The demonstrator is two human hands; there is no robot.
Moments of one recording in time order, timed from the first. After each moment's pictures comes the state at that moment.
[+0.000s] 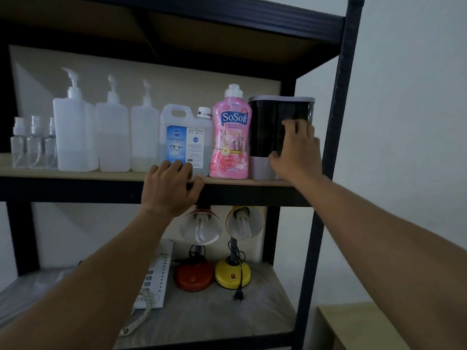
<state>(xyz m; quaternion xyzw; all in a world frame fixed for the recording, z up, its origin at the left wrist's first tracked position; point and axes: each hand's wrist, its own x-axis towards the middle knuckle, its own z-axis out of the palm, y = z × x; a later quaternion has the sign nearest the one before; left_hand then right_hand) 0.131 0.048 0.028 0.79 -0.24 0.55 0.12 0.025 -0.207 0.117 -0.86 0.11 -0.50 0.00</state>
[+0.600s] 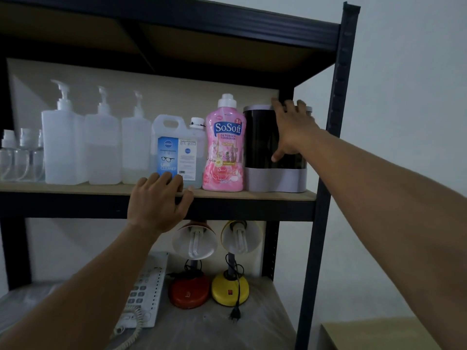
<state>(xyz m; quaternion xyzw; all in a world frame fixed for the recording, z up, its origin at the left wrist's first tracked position) 0.136 0.048 0.027 0.79 -0.24 0.55 0.11 0.046 -0.225 0.209 -0.93 0.13 -0.32 -0.14</state>
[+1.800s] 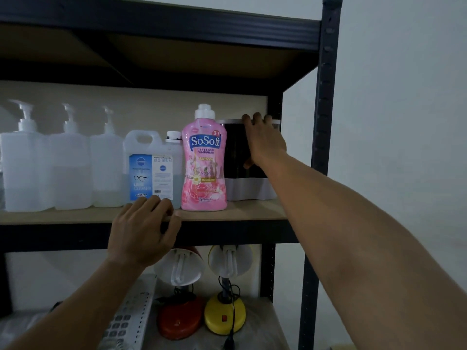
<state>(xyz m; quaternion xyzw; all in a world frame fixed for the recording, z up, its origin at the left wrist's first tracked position) 0.124 0.020 0.026 0.76 -0.28 0.57 0.13 0.125 -0.248 0.197 -0.91 0.07 -0.39 -0.12</state>
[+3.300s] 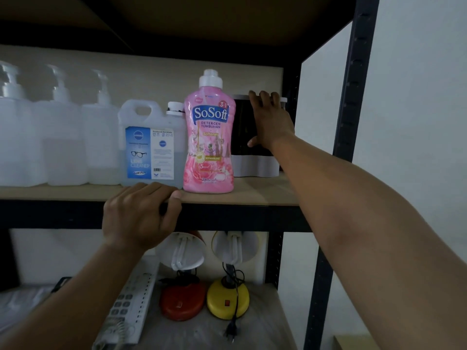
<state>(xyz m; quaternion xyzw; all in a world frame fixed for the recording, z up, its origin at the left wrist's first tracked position) 0.127 0.014 0.018 0.74 -0.23 0.62 0.10 0.193 -0.276 0.188 -0.91 0.05 -0.39 -0.14</state>
